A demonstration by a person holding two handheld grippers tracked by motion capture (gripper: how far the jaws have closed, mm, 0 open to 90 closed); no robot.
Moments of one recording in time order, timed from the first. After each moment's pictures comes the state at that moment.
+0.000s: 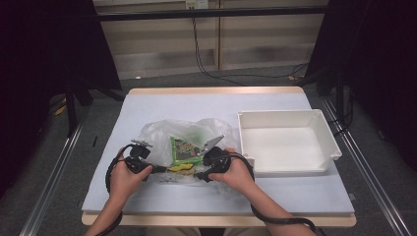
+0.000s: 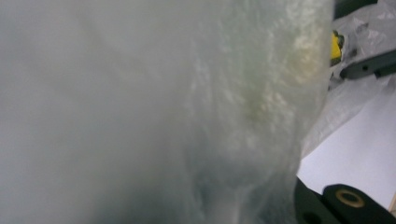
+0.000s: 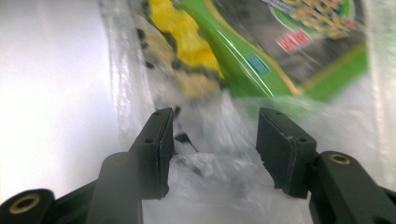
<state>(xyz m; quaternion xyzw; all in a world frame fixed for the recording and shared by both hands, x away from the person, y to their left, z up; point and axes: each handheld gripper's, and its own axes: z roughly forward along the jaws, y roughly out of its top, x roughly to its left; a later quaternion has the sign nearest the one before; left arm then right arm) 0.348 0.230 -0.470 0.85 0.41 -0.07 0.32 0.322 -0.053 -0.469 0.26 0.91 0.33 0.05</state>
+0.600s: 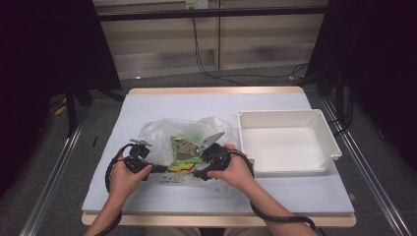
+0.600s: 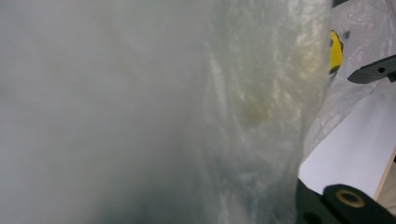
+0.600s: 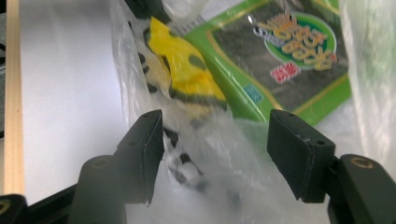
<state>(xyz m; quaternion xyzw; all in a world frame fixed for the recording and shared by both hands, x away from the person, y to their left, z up) 0.347 0.229 -0.466 0.84 0.41 -0.08 0.34 0.323 -0.048 -0.451 0.24 0.90 0.36 0.06</state>
